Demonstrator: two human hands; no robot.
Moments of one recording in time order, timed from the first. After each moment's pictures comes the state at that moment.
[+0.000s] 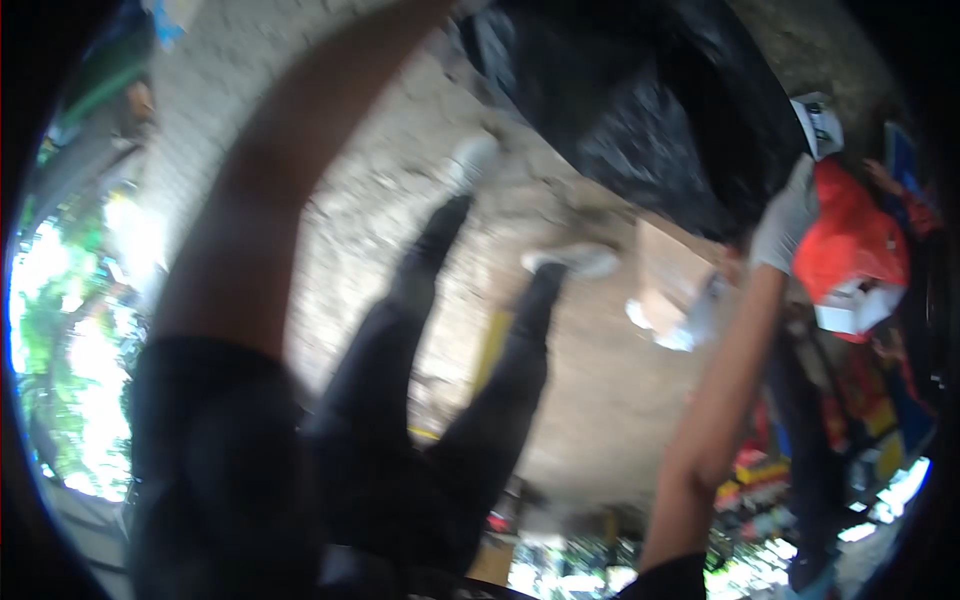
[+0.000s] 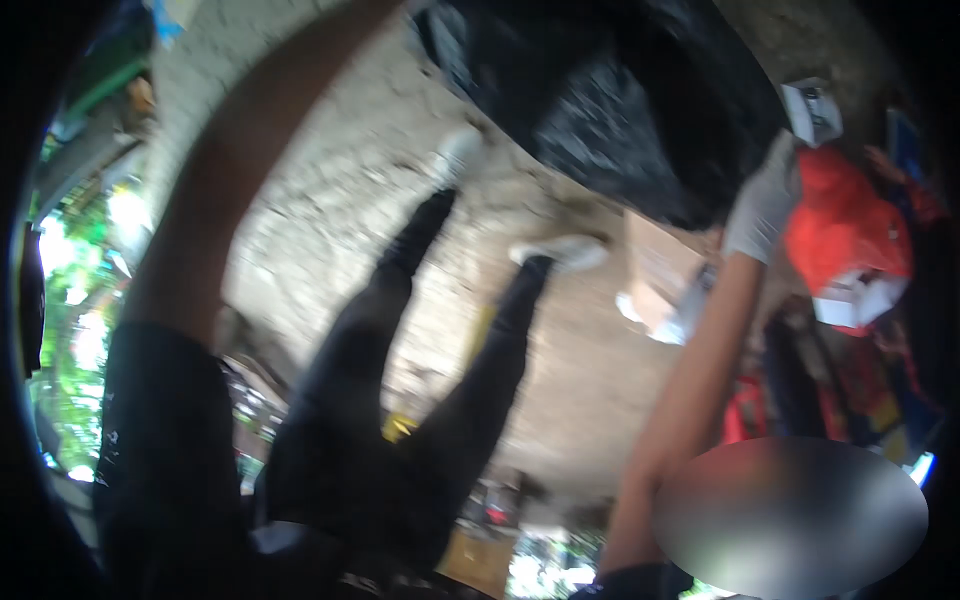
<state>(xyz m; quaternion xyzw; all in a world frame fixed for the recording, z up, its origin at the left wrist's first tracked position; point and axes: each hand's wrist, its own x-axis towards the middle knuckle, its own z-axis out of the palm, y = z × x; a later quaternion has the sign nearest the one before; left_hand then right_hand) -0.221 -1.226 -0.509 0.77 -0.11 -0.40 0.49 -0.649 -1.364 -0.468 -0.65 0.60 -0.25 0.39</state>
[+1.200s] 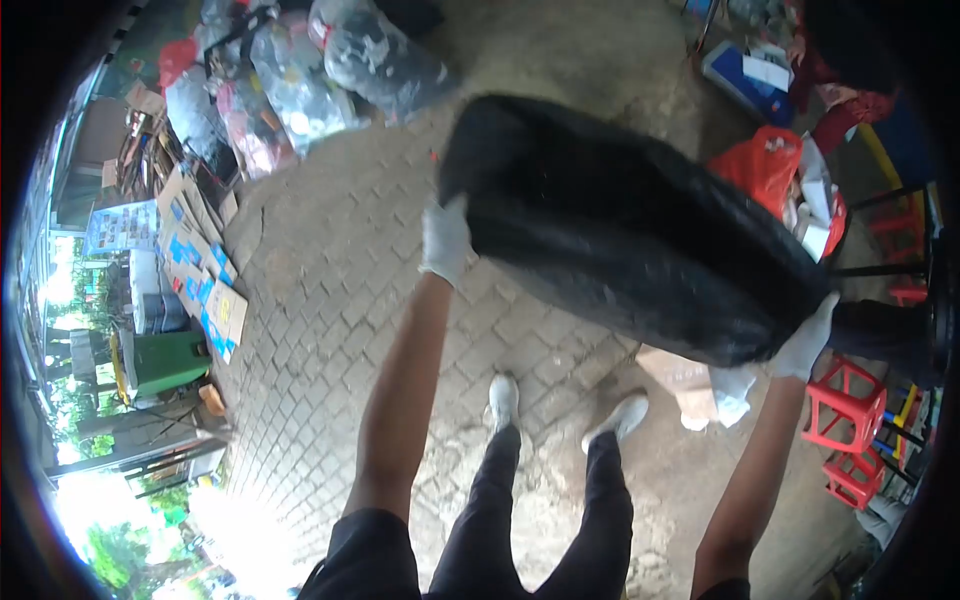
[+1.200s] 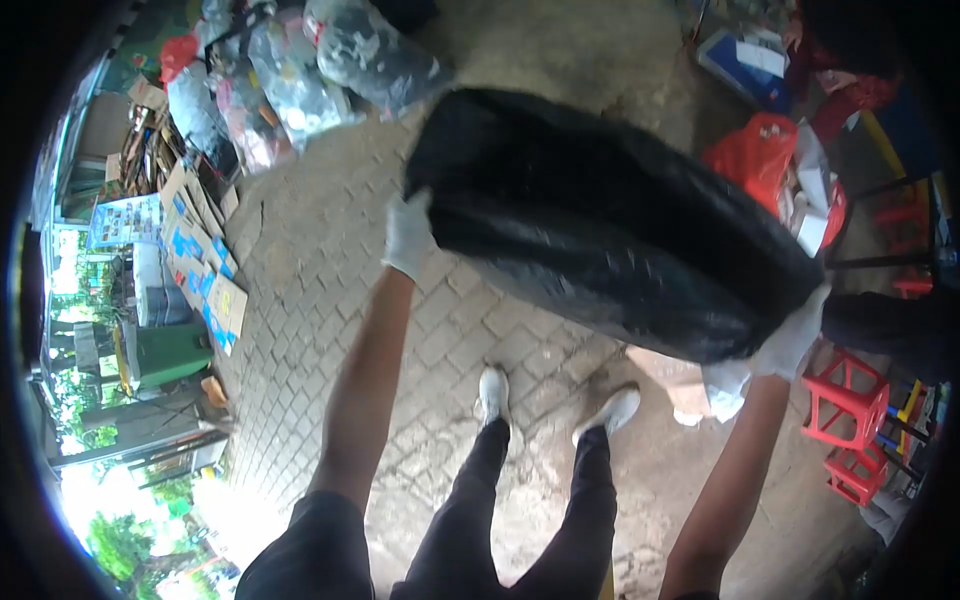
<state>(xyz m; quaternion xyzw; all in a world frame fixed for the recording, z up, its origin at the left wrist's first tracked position) -0.331 -1.335 -0.339 0.64 -0.31 -0.40 0.58 -0.860 -1.308 -0.269 -0.11 0.52 -0.68 0.51</state>
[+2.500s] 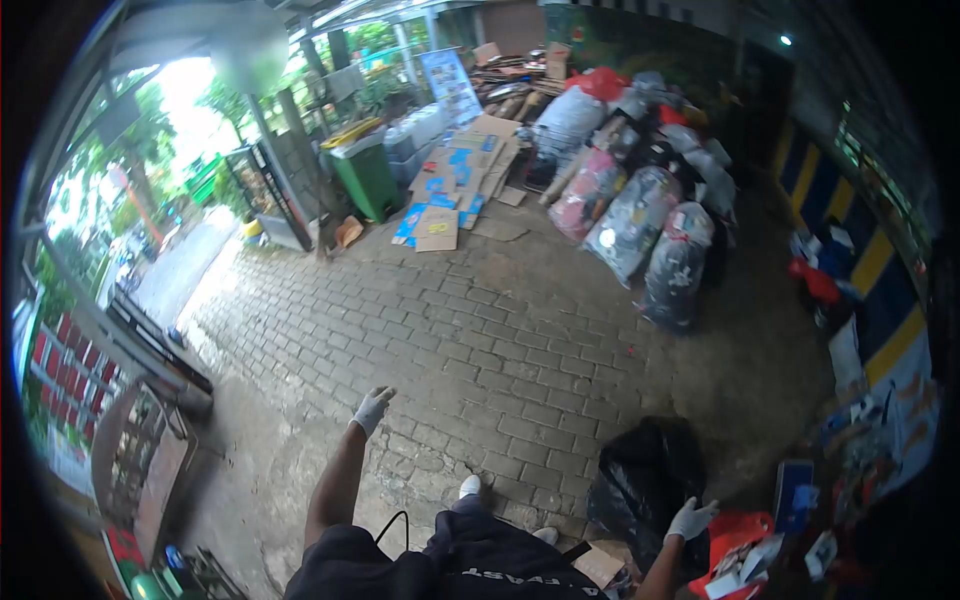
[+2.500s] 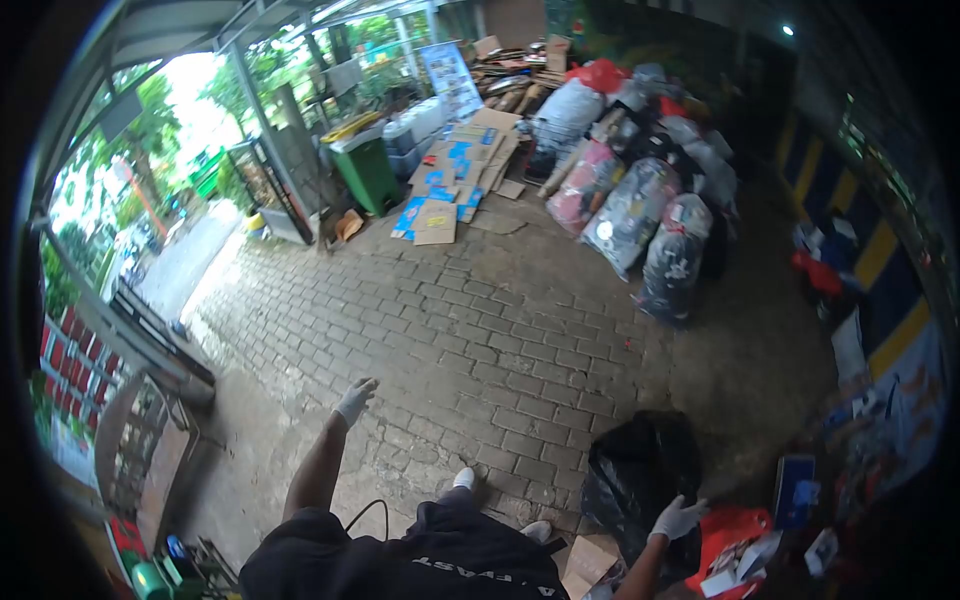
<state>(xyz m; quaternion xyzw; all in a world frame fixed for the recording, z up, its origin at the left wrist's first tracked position) -0.250 -0.593 -0.060 0.81 0.10 -0.20 0.54 -0.742 -1.276 -0.172 -0.72 0.66 -0.19 0.11</state>
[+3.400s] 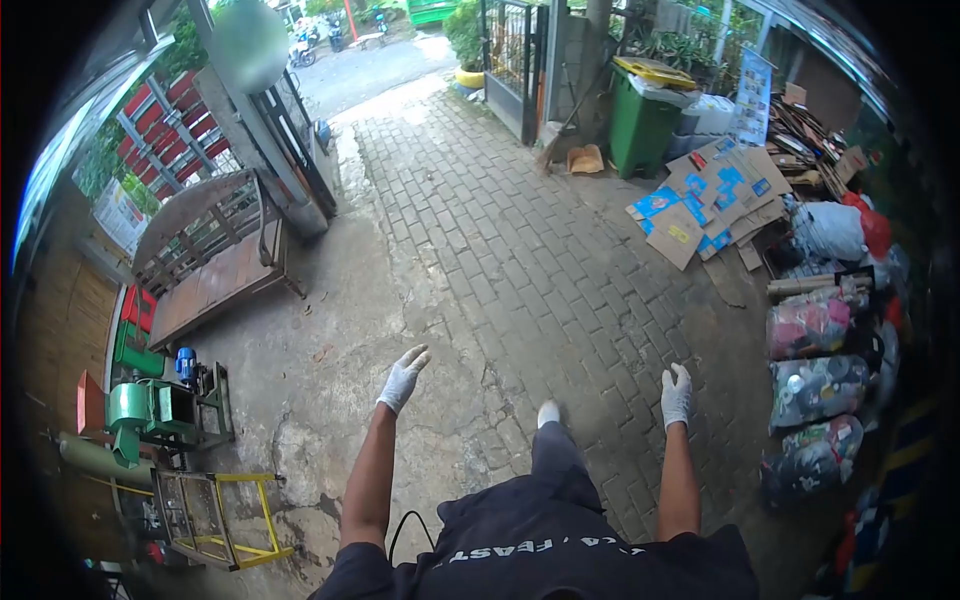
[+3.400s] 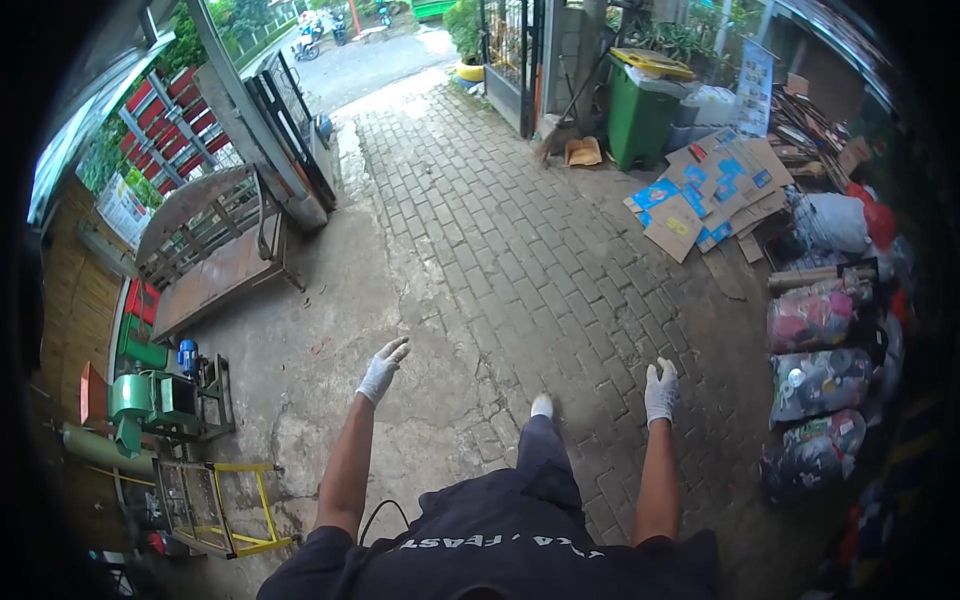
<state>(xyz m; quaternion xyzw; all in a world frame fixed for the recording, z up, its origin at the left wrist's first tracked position) -0.116 -0.042 -0.101 0.73 0.28 0.05 0.62 0.155 -0.644 -0.155 -0.94 -0.02 -0.06 0.35</state>
